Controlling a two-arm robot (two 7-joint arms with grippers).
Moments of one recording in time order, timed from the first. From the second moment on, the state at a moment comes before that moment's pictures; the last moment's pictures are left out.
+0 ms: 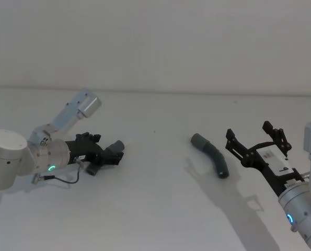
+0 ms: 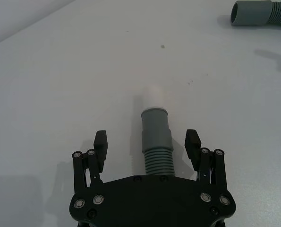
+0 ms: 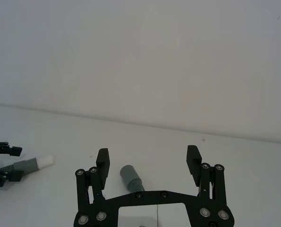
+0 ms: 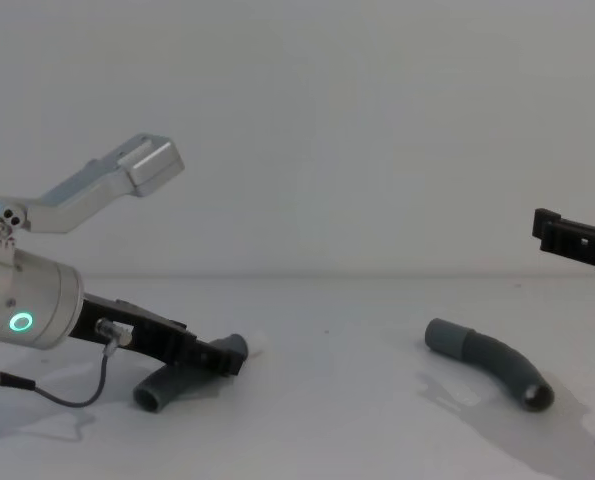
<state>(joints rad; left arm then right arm) -0.58 0.39 0.53 -1.24 -0.27 0.46 -0.51 -0.01 0.34 -0.23 -1.77 0.29 0.03 0.07</state>
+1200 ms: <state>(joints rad) -0.58 0.38 0.53 -1.24 -0.27 0.46 -0.51 -0.01 0.34 -0.23 -1.77 0.29 0.03 0.07</state>
